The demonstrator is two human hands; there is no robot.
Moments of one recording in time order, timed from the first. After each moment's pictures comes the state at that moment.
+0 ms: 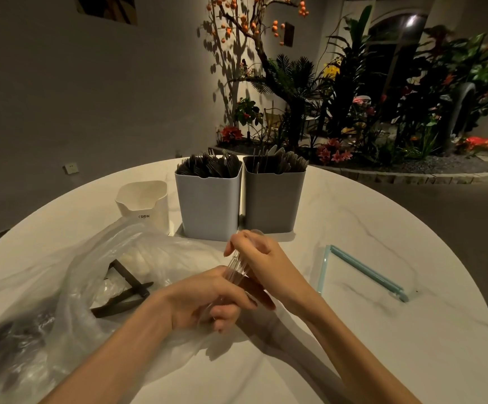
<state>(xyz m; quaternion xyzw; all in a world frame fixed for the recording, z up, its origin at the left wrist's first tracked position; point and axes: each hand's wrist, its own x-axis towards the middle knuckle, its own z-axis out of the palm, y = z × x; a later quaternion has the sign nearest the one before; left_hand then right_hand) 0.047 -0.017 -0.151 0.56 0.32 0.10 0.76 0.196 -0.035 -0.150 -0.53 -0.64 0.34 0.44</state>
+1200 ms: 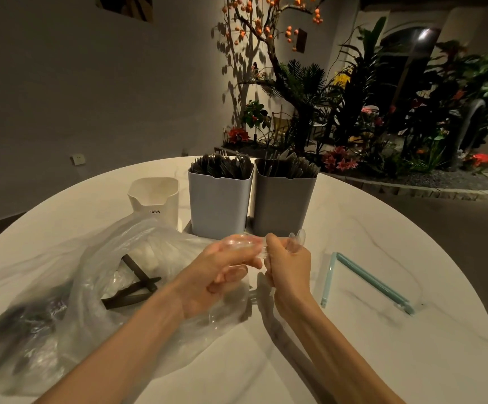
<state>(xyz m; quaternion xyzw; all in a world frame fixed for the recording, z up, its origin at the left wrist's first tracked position) 0.051 -0.005 -0.153 0.53 0.31 0.33 0.72 0.191 -0.019 -0.173 -0.62 -0.34 0.34 0.62</state>
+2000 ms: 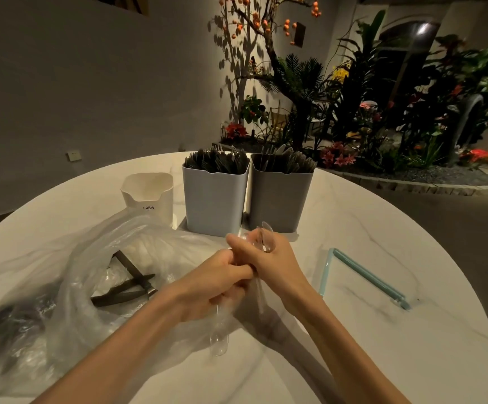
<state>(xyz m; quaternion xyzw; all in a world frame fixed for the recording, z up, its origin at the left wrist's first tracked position) 0.062 -0.015 -0.157 0.59 0.38 0.26 0.66 0.194 -0.025 -0.160 -0.55 -0.56 0.35 0.51</state>
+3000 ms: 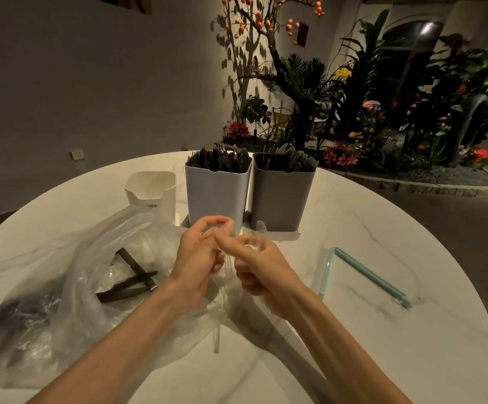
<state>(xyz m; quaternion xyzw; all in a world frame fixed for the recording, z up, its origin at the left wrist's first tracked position) 0.059 0.010 -0.172 0.45 0.38 0.54 0.60 0.180 -0.042 -0.144 -0.49 -0.50 0.56 0.44</state>
